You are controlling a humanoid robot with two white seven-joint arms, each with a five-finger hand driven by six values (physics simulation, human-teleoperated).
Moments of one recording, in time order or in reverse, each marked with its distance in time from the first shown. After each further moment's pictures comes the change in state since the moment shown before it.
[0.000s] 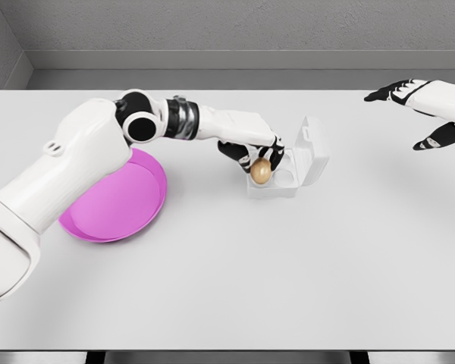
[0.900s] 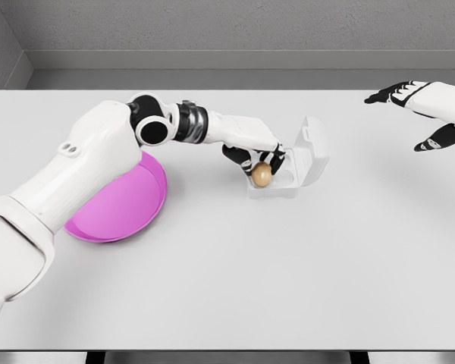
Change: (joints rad) left arm -0.005 -0.049 -0.003 0.071 -0.077 0.000 0.000; right arm 0.000 0.000 0.001 0.001 0.019 0.000 0.000
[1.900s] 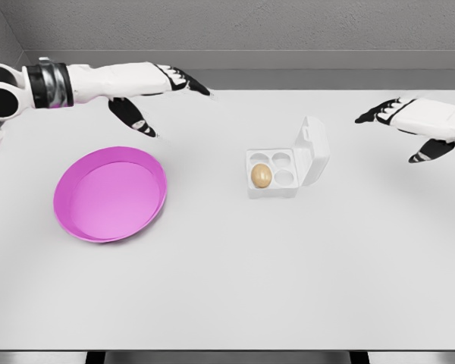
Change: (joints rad) left arm 0.023 0.479 0.122 -0.266 0.334 0.000 0.001; right arm -0.002 0.042 0.054 0.005 0.169 0.000 0.000
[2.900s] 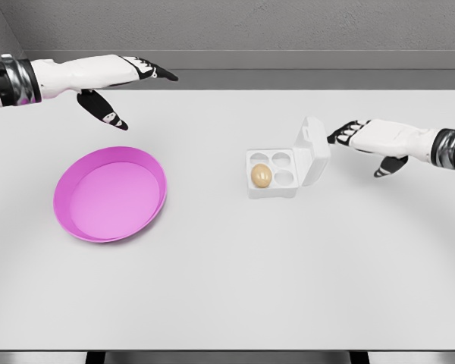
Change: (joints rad) left arm 0.015 0.045 0.033 0.049 0.021 0.000 0.001; right arm -0.025 0.146 0.053 0.067 0.151 0.000 0.000
